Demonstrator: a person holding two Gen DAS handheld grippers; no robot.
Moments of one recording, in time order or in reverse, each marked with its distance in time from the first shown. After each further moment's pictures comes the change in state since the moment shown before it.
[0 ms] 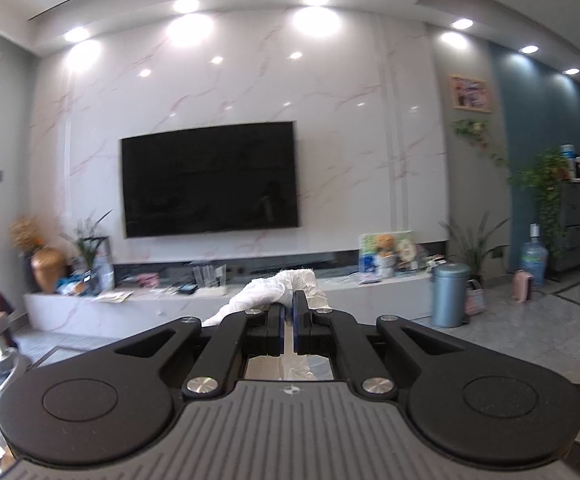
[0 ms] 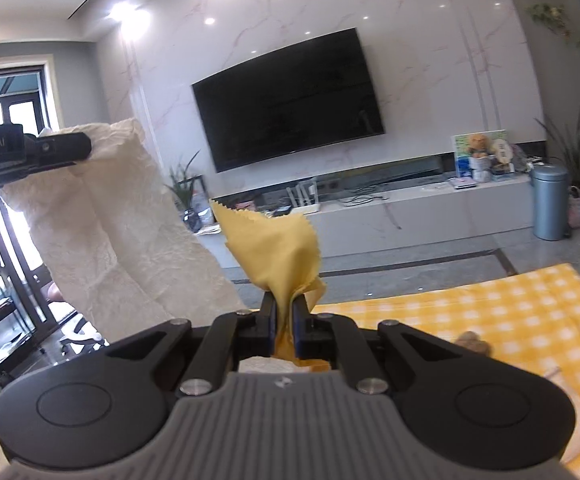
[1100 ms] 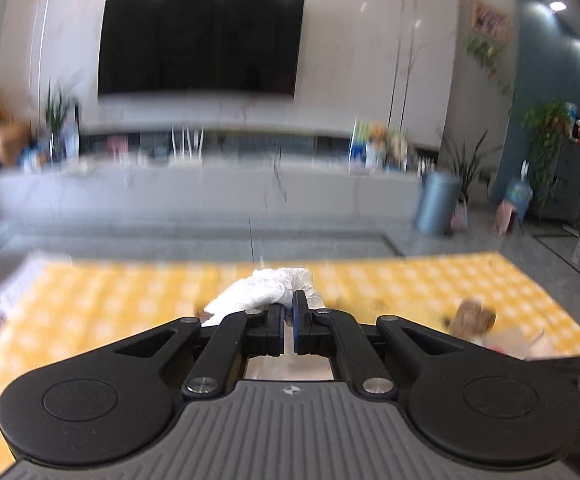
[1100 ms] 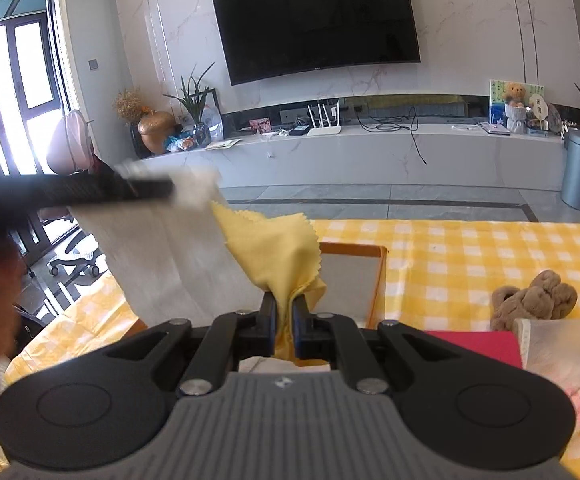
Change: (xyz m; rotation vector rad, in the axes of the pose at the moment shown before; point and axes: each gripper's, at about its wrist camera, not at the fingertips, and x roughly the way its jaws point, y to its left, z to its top) left arm 0.132 0.098 -0.149 -0.136 0.376 -0.148; right arm 0.134 0.037 -0.085 -0.090 0.222 0.004
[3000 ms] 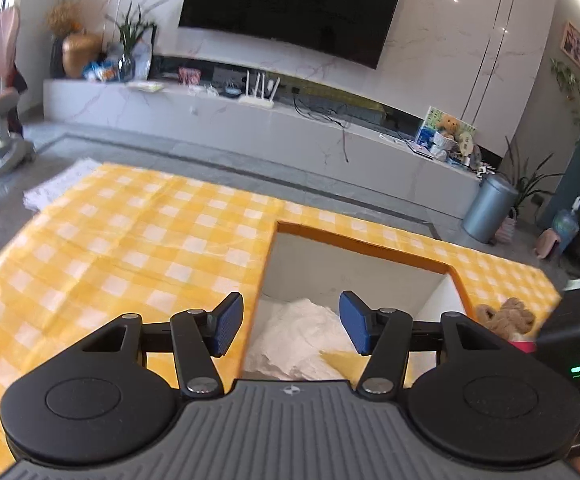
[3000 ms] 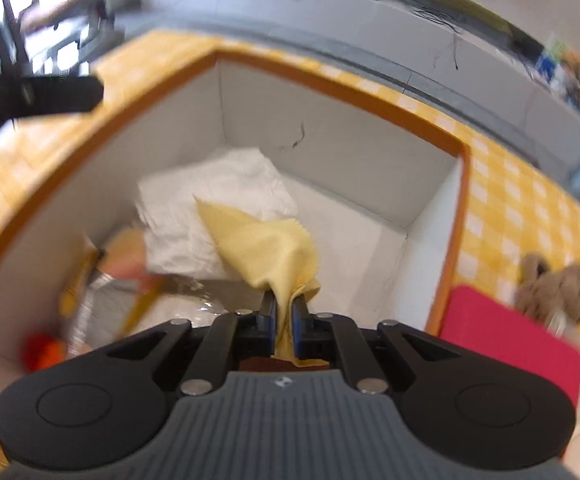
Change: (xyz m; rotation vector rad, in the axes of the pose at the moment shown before) left arm -0.014 0.062 -0.027 -0.232 0.084 0.116; right arm 0.124 0.047 -0.019 -0.323 0.520 -0.110
